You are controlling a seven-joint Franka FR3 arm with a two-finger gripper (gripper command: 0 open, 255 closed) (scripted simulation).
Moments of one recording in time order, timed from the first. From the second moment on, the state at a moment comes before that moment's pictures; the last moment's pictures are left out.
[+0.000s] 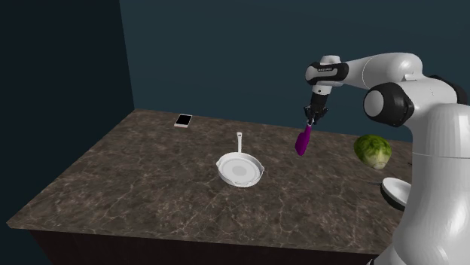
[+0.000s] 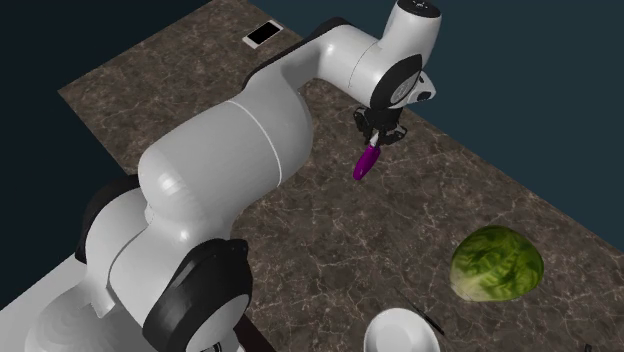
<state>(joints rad) -0.34 0.52 -0.34 -1.35 0.10 1.77 -0.17</state>
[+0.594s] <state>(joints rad) -0.35 0.52 -0.35 -1.24 0.10 1.66 -0.17</state>
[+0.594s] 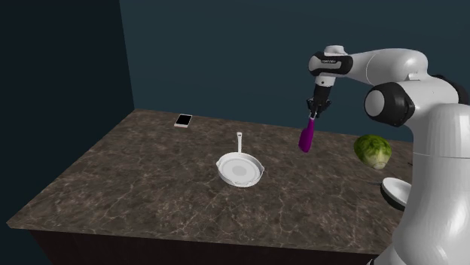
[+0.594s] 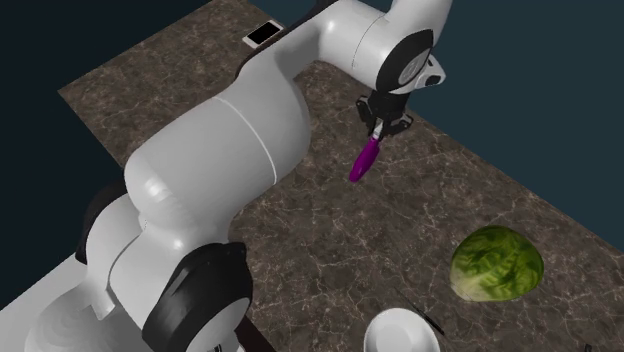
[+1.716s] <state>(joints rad) -0.41 0.61 -0.34 -0.87 0.13 1.37 -0.18</state>
